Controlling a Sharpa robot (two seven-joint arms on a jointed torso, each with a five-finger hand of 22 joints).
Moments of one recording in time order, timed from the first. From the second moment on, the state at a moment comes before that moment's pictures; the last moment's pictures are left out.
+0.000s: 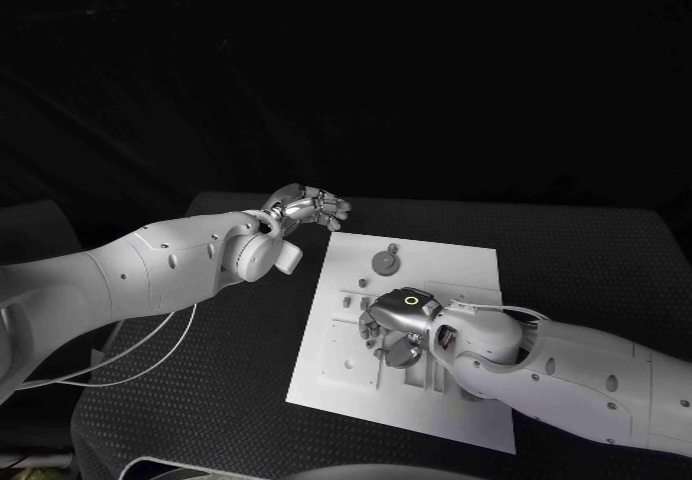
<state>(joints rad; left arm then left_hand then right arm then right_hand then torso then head) 1.24 -0.66 -0.14 1.12 -0.20 -0.17 0.29 1.02 -0.10 0.46 -0.27 0.05 0.83 0.17 0.30 0.54 1.18 0.12 0.07 0.22 1.00 0.06 0.67 0.39 0.02 0.71 -0.04 0.58 1.24 1.10 -0.58 -0.19 1.49 -1.76 -0.24 -0.04 1.13 -0.28 0.77 -0.25 0.15 0.94 0.15 0.33 0.46 1.12 0.13 0.16 0.31 1.00 0.09 0.37 0.80 0.26 0.86 0.21 0.14 1.16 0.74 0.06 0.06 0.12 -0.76</state>
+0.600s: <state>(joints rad) 1.24 -0.66 -0.14 1.11 -0.20 -0.18 0.30 1.02 -0.10 0.46 -0.27 0.05 0.83 0.17 0.30 0.54 1.18 0.12 0.07 0.22 1.00 0.05 0.67 0.40 0.02 0.71 -0.04 0.58 1.25 1.22 -0.79 -0.12 1.56 -1.64 -0.26 -0.04 1.08 -0.29 0.69 -0.21 0.13 0.86 0.14 0.30 0.43 1.14 0.13 0.13 0.29 1.11 0.05 0.38 0.80 0.26 0.93 0.18 0.18 1.21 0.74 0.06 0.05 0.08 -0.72</state>
